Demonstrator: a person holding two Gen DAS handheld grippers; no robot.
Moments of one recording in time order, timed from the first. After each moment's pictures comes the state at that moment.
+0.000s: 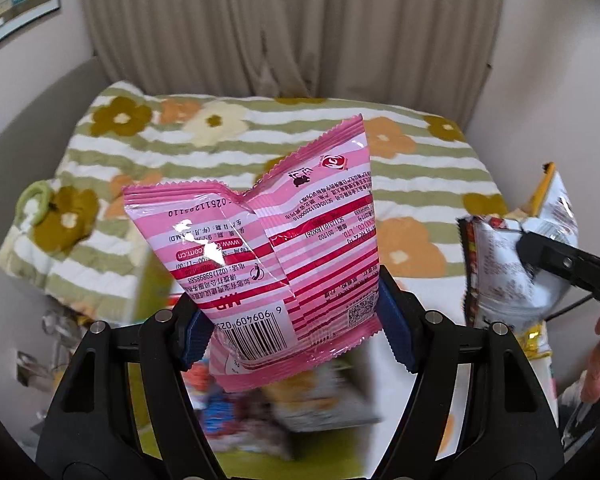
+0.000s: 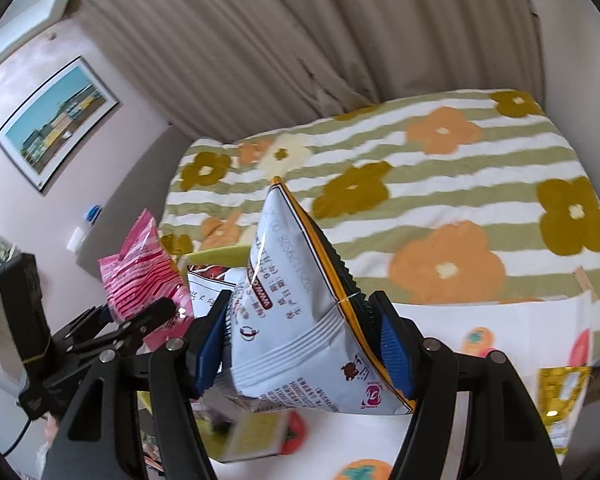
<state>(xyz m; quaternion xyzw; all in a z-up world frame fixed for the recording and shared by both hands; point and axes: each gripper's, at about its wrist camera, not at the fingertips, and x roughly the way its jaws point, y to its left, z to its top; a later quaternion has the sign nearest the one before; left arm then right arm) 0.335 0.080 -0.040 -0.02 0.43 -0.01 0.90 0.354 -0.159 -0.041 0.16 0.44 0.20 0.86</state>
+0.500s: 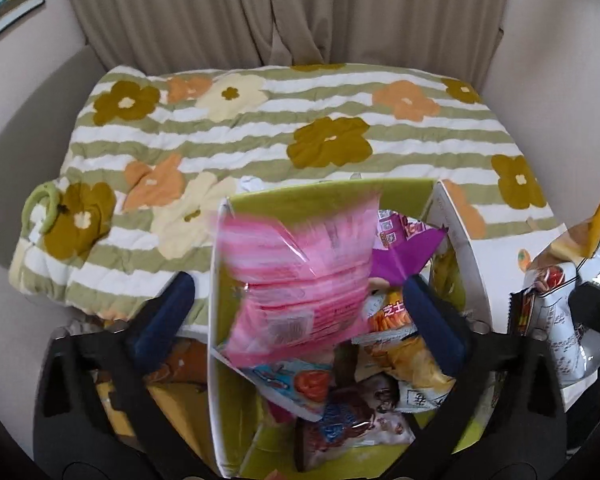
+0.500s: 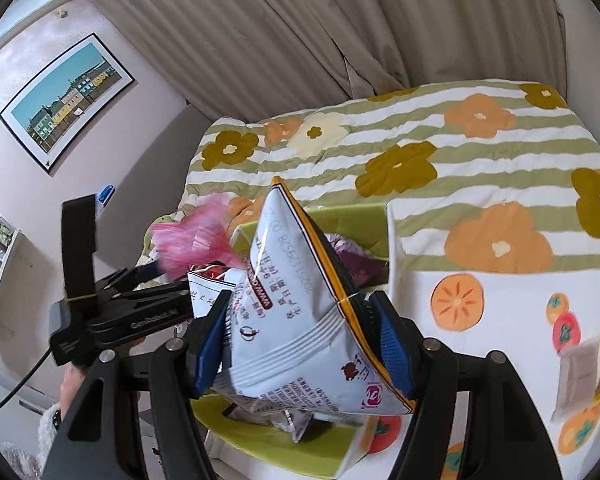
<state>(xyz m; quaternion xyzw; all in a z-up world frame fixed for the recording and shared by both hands) 0.363 0.169 -0.079 0.02 0.47 -0.03 0.88 0.331 -0.048 -0.053 0.16 0.46 0.20 0.85</state>
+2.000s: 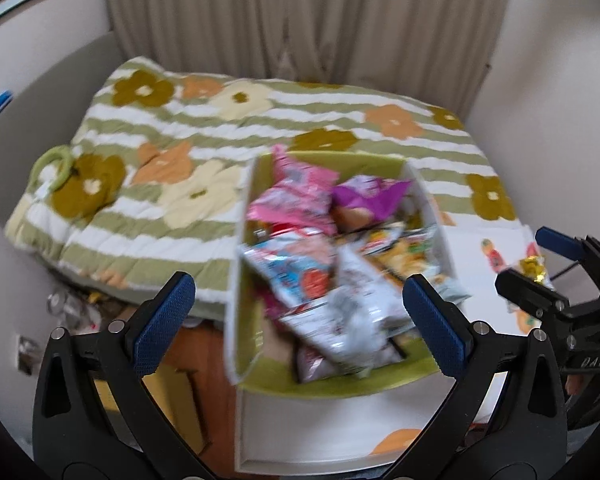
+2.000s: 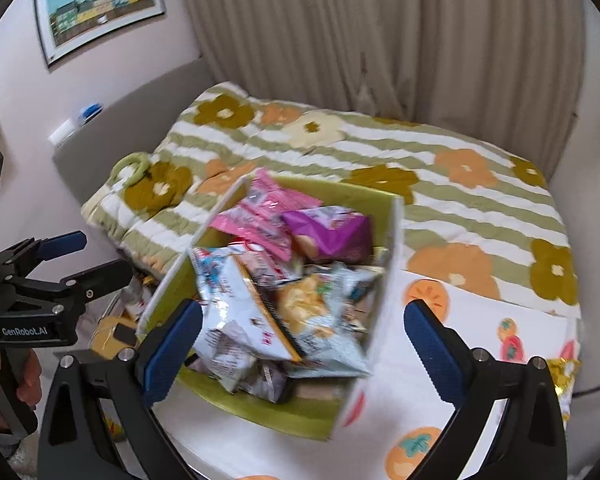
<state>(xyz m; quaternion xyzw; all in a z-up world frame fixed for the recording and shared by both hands) 0.240 0.202 -0.051 -0.04 0.43 -0.05 0.90 0.254 0.006 -0.044 -0.03 0.43 0.15 0.89</state>
